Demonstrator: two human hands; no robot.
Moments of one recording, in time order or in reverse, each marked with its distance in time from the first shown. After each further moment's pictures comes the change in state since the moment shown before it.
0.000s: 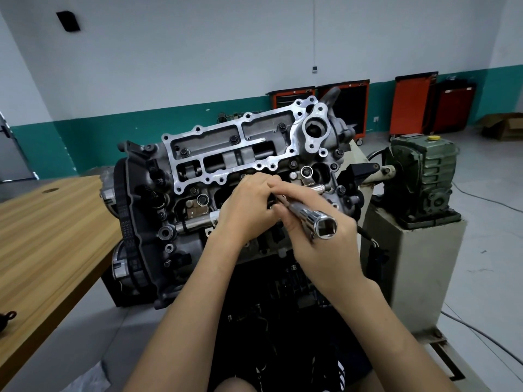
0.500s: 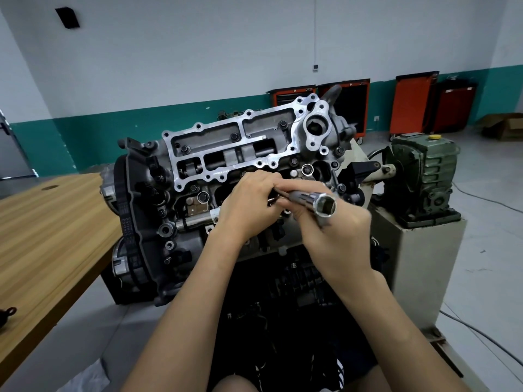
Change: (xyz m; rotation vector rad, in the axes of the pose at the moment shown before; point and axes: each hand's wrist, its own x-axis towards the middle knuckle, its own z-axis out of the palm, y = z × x) left_hand 0.002 0.003 -0.003 -0.027 -0.006 0.025; right_hand 0.005 0.004 -0.007 -0.099 0.028 -0.024
